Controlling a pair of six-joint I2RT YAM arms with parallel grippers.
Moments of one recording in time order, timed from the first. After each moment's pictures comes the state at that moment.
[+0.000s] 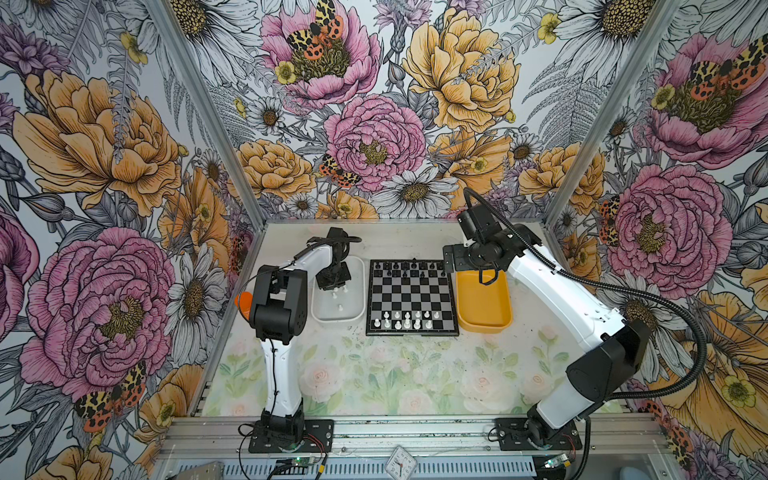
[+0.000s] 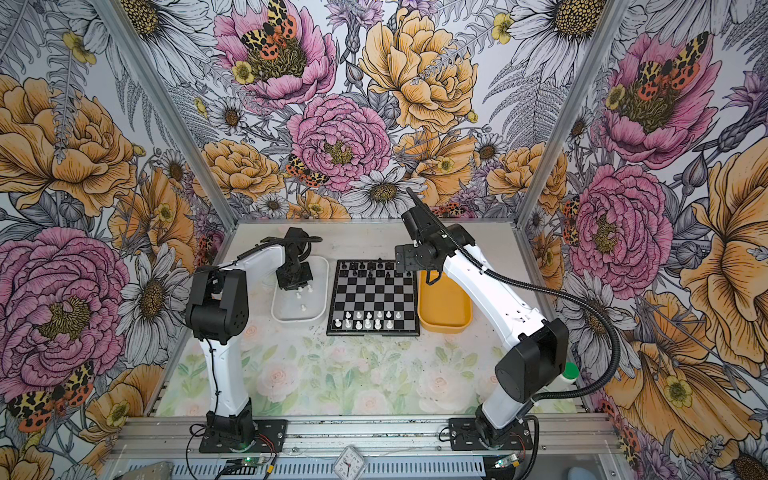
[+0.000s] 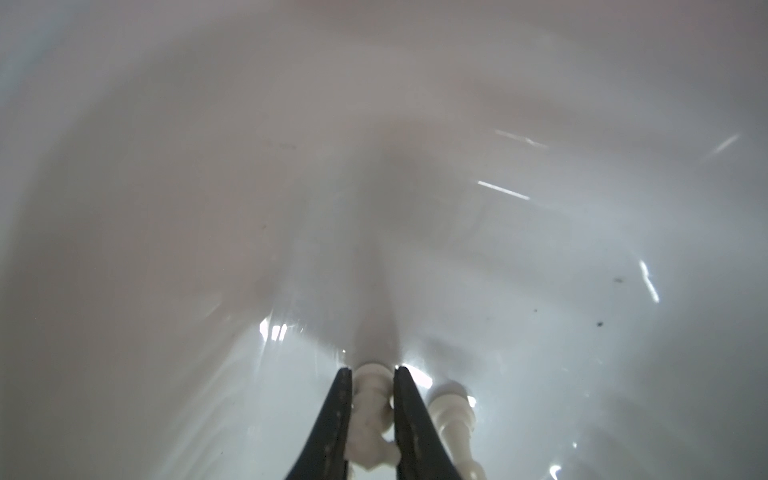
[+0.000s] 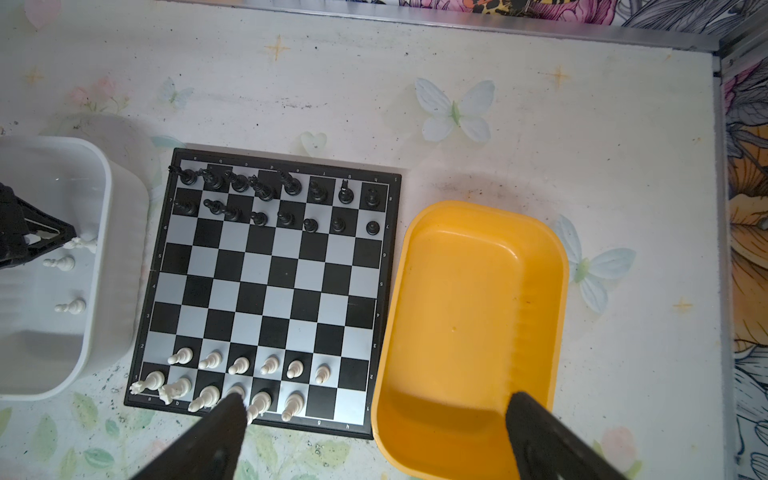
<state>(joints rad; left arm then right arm) -0.19 2.09 1.57 -0.86 -0.13 -0.55 0.49 1.63 1.70 -1.10 0.19 0.34</state>
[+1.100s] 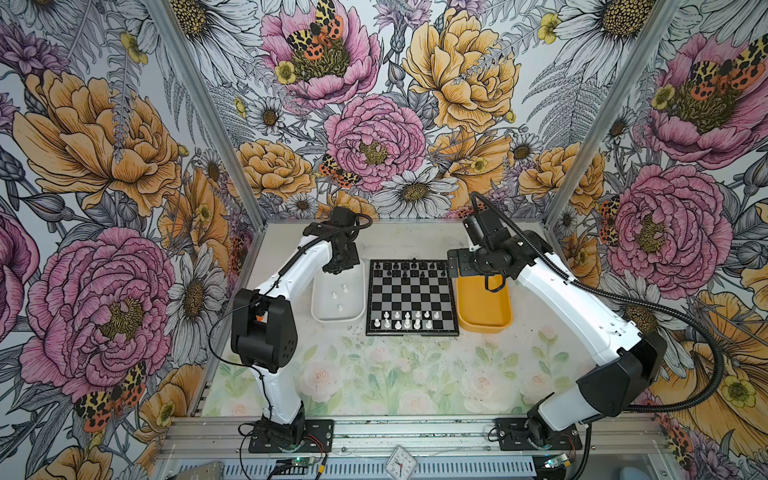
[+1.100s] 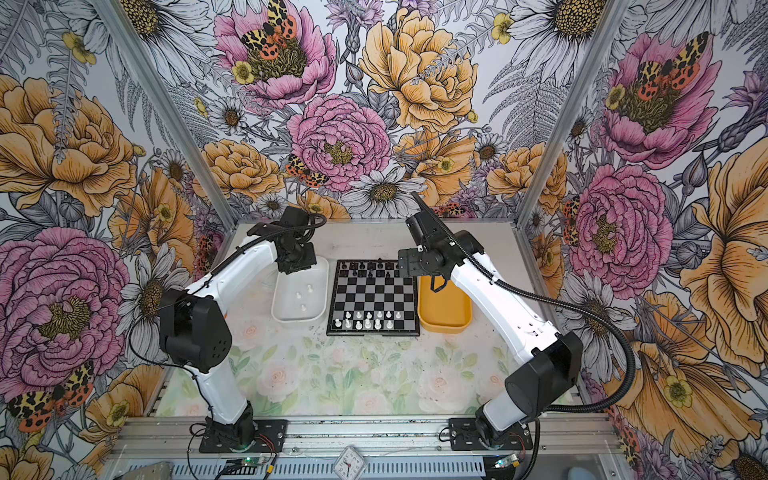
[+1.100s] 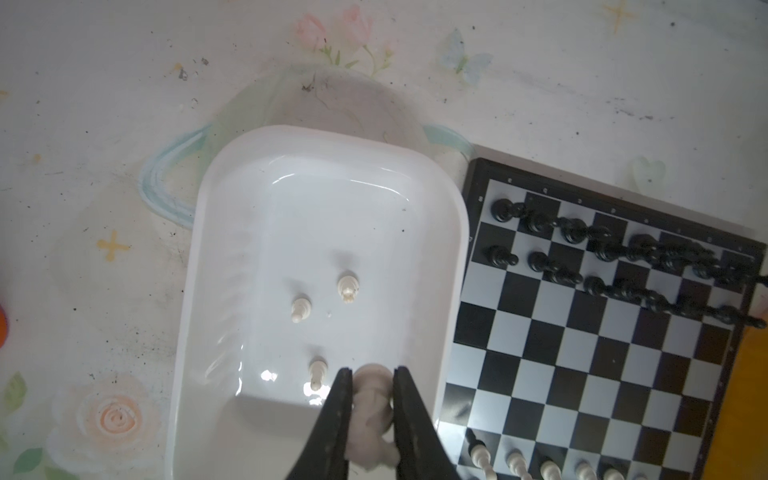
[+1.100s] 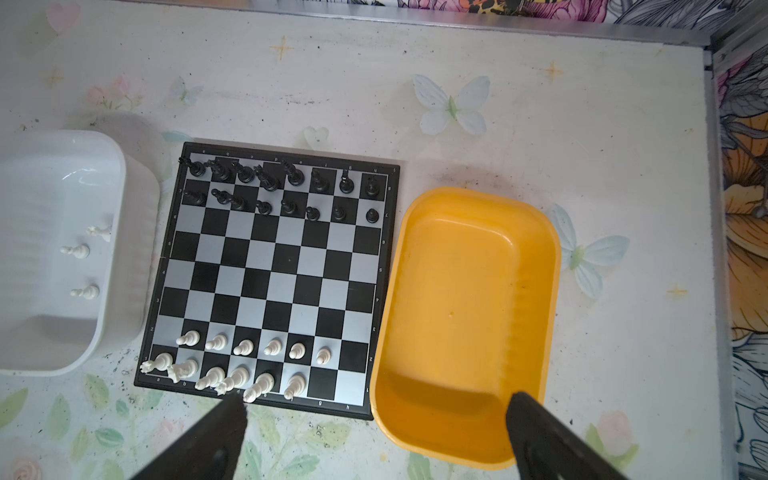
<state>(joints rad) -0.33 1.80 1.62 -0.97 -0.15 -0.53 0.51 1.53 1.62 -1.10 0.19 0.35</state>
